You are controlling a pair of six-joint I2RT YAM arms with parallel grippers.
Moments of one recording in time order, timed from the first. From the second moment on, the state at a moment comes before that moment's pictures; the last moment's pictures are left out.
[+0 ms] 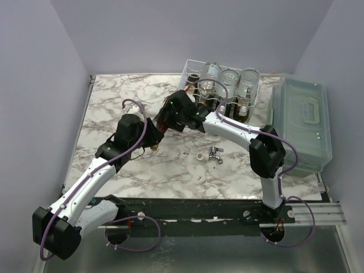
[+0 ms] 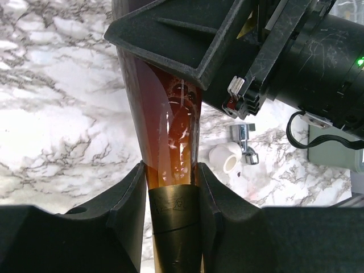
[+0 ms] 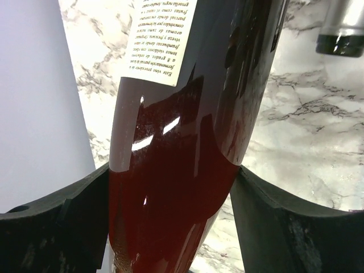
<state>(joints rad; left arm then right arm) -0.47 0.98 0.82 -0.35 0.06 -0.62 0.84 1.99 1.68 -0.36 0.09 1.10</state>
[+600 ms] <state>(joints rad) -0.47 0.82 0.66 -0.45 0.00 -0.70 0.91 2.10 1.68 -0.33 0.01 1.10</state>
